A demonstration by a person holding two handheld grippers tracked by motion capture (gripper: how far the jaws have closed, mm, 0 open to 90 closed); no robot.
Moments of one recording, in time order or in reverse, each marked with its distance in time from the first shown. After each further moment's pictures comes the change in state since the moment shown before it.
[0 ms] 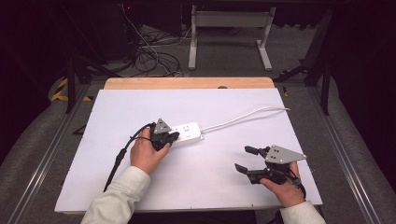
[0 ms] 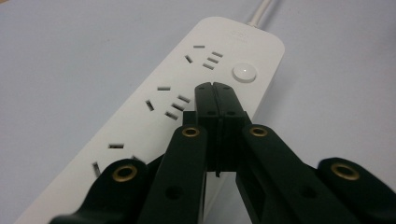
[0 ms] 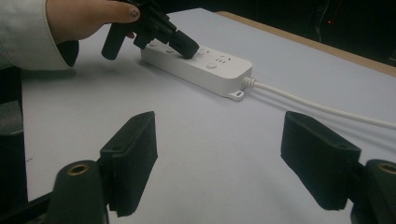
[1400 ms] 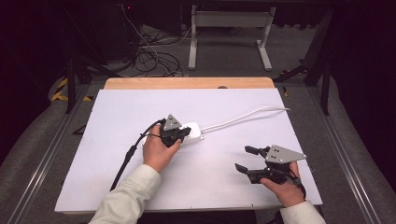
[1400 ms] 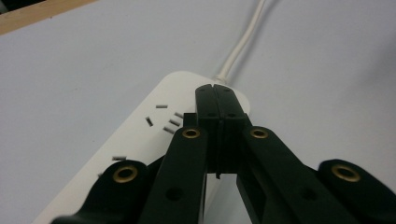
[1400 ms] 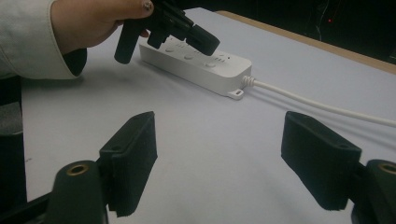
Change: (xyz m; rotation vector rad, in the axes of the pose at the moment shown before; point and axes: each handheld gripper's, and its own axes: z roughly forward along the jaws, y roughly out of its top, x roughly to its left) left arm -0.017 0.021 0.020 -0.077 -0.021 0.011; right arm -0.001 -0.001 0.000 0.001 0.000 0.008
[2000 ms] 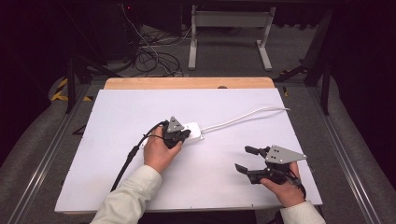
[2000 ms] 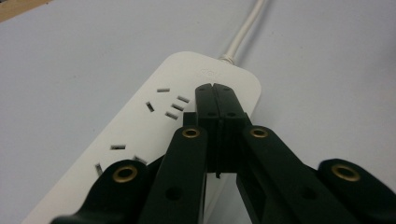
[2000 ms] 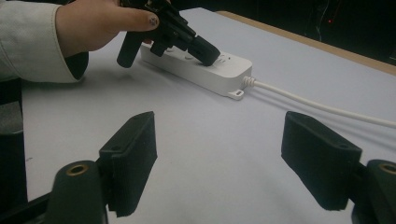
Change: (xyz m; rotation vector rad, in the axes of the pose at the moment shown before) left arm -0.002 -0.003 0.006 0.038 0.013 0.035; right arm 0.001 0.000 0.000 0.000 0.000 -0.003
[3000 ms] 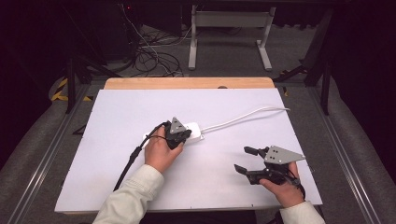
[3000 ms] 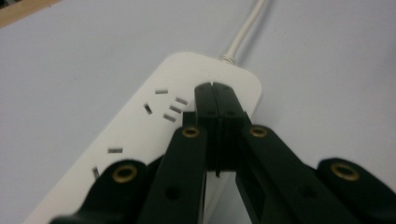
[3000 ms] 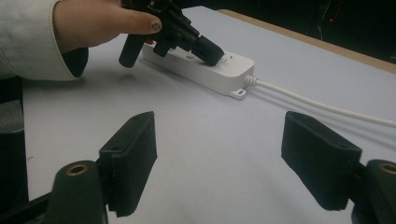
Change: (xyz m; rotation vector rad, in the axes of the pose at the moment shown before) left arm -0.004 0.001 0.002 0.014 0.024 0.019; right arm 0.002 0.000 0.002 0.006 0.004 -0.004
